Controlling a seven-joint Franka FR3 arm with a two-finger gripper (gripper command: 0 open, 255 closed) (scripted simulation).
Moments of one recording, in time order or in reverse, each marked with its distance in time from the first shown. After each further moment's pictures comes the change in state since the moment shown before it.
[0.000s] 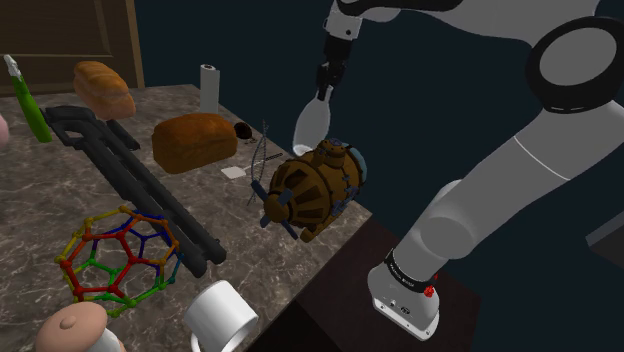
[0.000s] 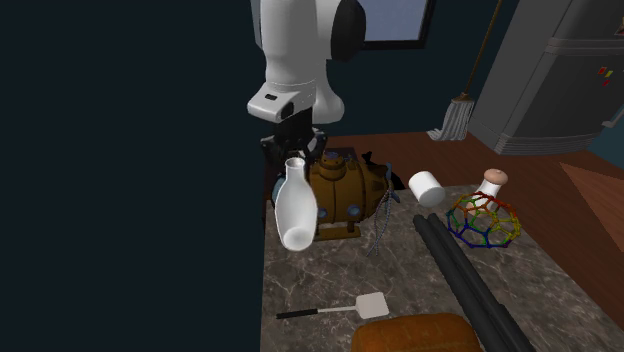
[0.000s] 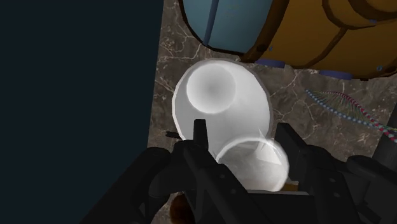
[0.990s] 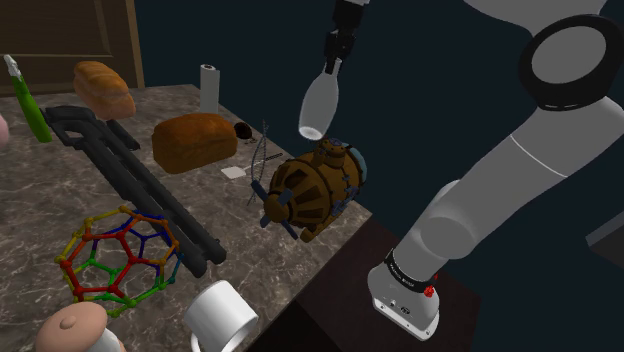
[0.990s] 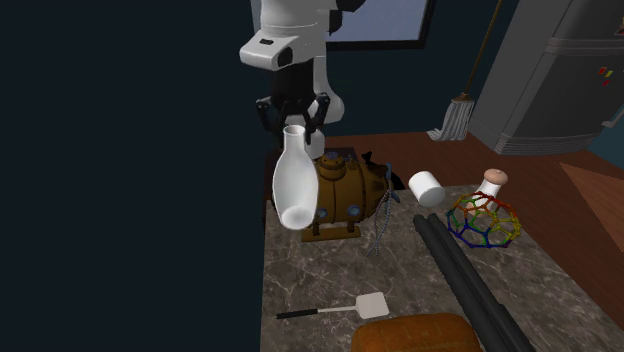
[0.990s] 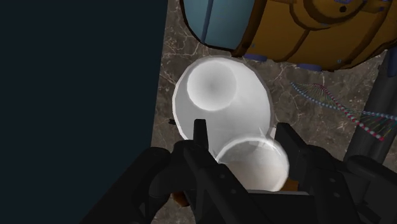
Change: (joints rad) arm 0.003 0.031 0.003 0.238 0.006 -0.208 -0.004
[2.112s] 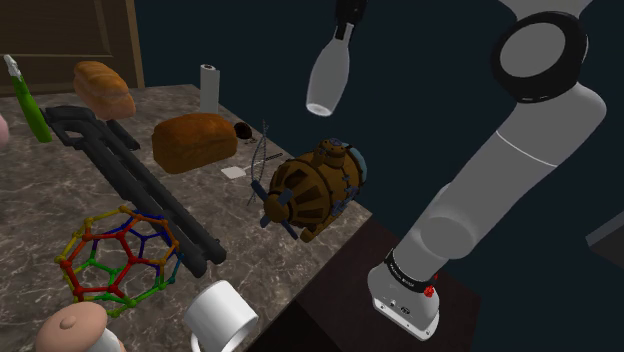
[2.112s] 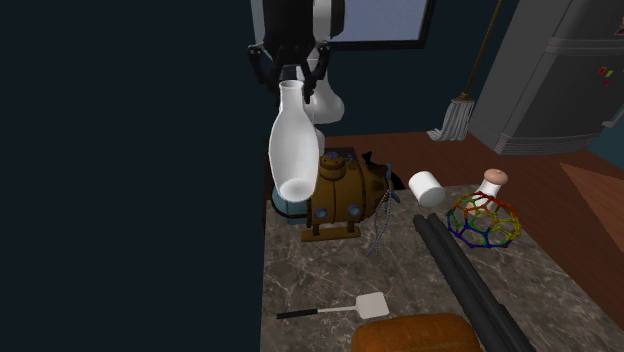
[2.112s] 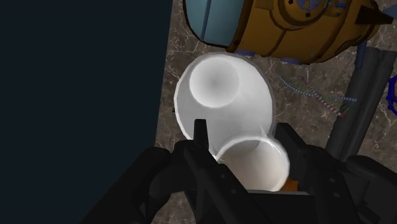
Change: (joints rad) arm -0.003 0.115 -0.007 0.374 0.014 -0.259 -0.019
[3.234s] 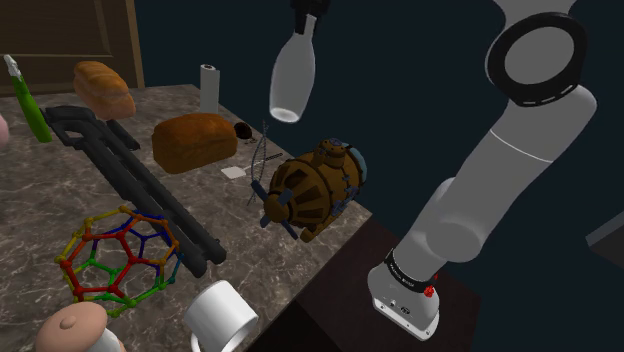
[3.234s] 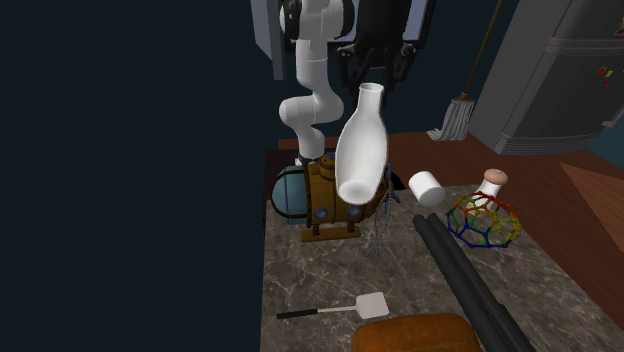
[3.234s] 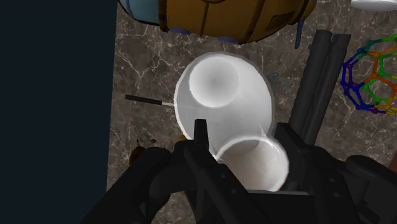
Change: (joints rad) arm 0.134 0.049 0.138 0.050 0.025 -0.006 0.277
